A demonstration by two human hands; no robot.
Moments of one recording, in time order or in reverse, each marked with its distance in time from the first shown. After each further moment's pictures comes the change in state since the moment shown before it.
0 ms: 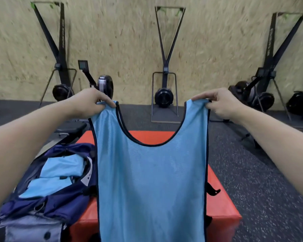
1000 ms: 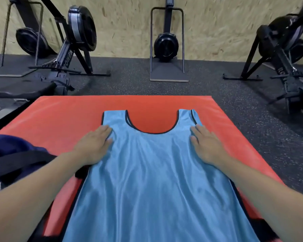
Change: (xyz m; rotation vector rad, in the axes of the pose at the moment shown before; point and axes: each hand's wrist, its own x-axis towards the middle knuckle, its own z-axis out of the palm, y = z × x) left_hand 0.164 -0.242 0.445 0.170 -0.400 -0.218; right_hand 0.116 0.397 0.339 -0.584 -0.298 0.240
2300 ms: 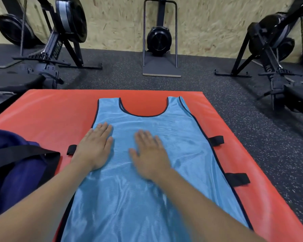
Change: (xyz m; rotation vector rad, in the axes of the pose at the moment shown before) left_hand -0.021 0.029 0.031 -0.052 0.197 0.013; right_hand -0.049 -0.168 0.026 0.044 -0.069 -0.141
